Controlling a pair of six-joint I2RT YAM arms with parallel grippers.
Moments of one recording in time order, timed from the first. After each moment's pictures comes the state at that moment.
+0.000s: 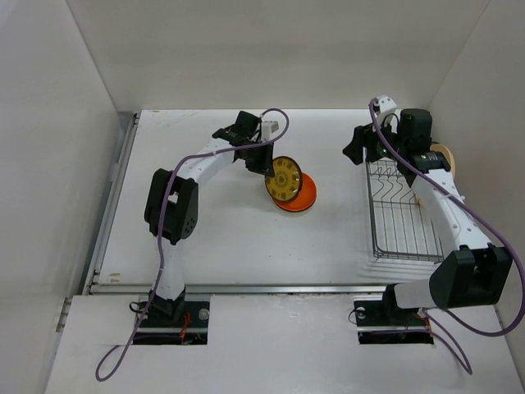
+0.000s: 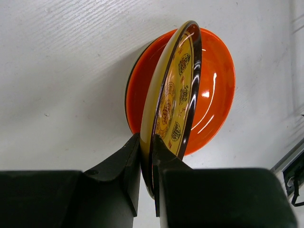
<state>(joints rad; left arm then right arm) -0.46 2.05 1.70 -0.61 0.41 -0.20 0.06 1.37 1.26 -0.38 -0.47 -0.11</state>
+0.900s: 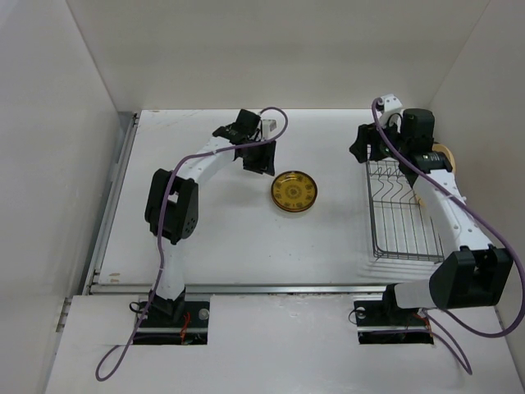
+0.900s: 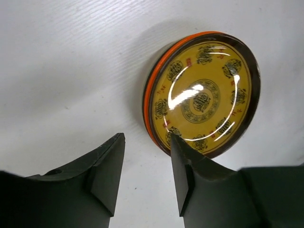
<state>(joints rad) -0.46 2.05 1.73 -0.66 0.34 -0.20 0.05 1.37 1.26 -0.38 -0.41 -0.11</state>
